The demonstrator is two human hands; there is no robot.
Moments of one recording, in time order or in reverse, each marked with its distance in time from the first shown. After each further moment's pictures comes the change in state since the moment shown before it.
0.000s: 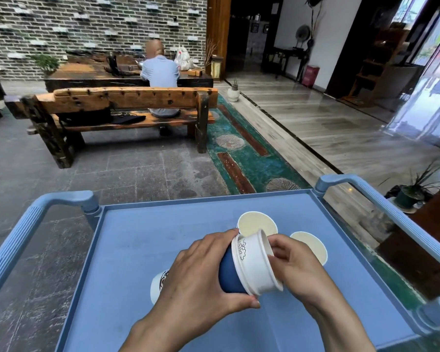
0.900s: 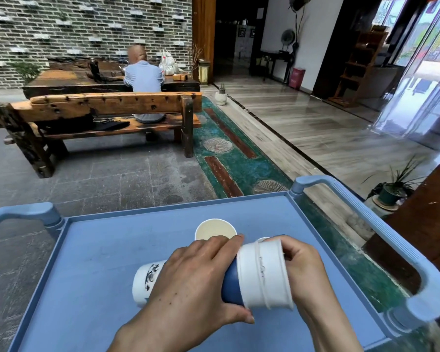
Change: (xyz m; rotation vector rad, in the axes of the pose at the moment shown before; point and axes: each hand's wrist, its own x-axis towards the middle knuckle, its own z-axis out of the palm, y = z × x) left_hand 0.041 0.054 0.035 0.190 -0.019 0.141; right_hand 0.005 0.023 -0.073 0.076 0.257 0.000
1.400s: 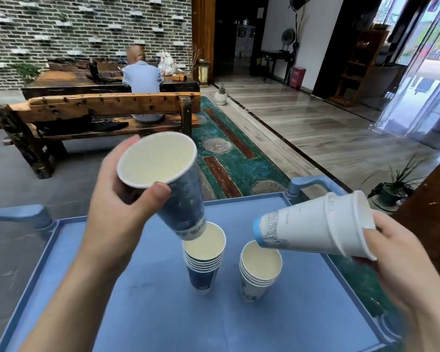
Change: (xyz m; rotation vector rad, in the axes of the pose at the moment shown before) left_hand 0.051 -0.039 -0.055 -0.957 0.609 -0.065; right_hand 0.026 -0.005 -0.126 0.092 0.188 -0.074
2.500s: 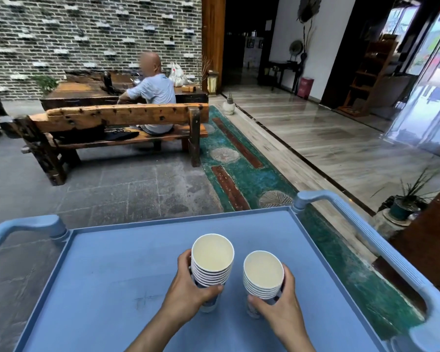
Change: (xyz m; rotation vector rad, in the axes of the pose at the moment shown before) left_hand -0.086 -0.146 0.028 0.300 -0.222 -0.593; right_hand -0.024 0.146 0.116 -0.071 -0.212 0.080
